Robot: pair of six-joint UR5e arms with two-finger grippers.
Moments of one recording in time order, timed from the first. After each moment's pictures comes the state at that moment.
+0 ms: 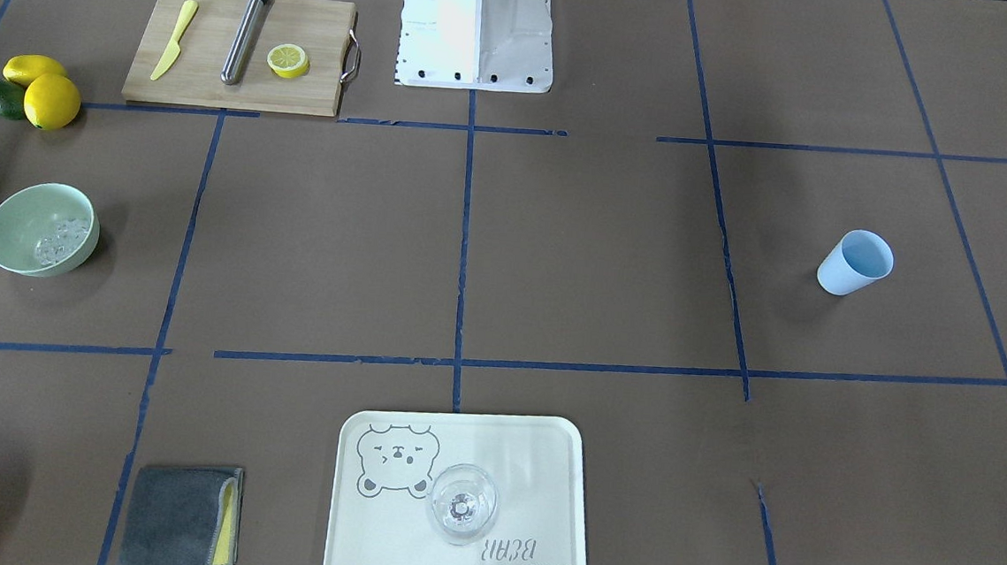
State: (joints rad) left arm -1.56 -1.45 -1.78 -1.72 -2.32 -0.06; right arm 1.49 -1.73 1.69 -1.31 2.31 0.13
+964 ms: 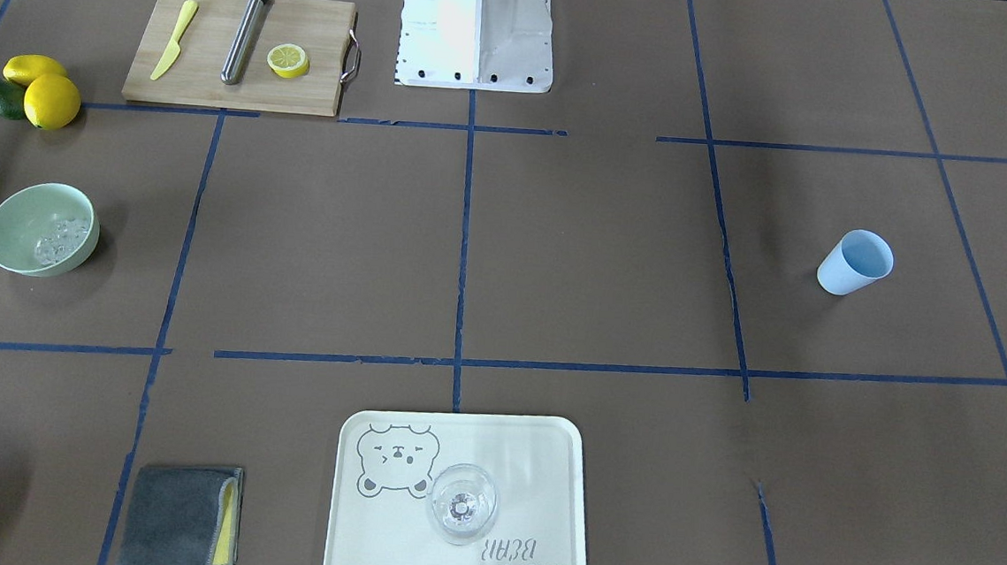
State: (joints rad) left arm -1.56 -1.52 -1.64 -1.72 -2.35 -0.06; right arm 1.51 -1.72 1.69 -1.31 2.32 0.13
